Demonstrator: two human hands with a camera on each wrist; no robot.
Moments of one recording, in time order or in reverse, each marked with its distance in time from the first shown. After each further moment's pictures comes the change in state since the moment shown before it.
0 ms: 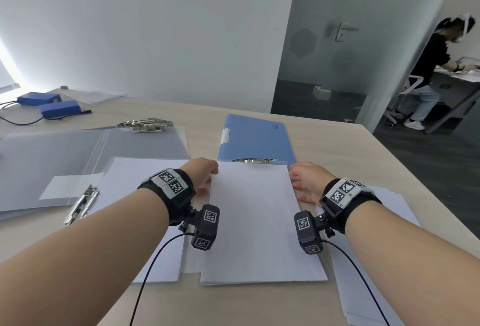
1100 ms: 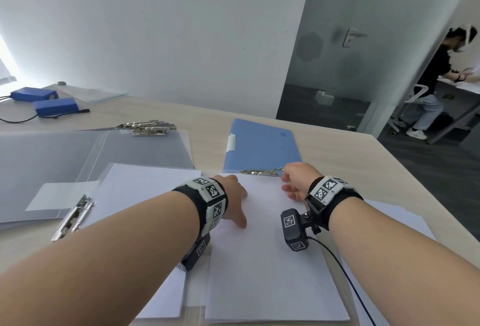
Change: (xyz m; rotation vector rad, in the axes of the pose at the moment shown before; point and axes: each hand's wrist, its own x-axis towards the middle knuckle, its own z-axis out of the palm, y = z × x) left_hand -0.013 0.019 0.028 1.538 -0.254 0.411; right_hand 0.039 -0.035 0.043 0.004 0.060 -0.007
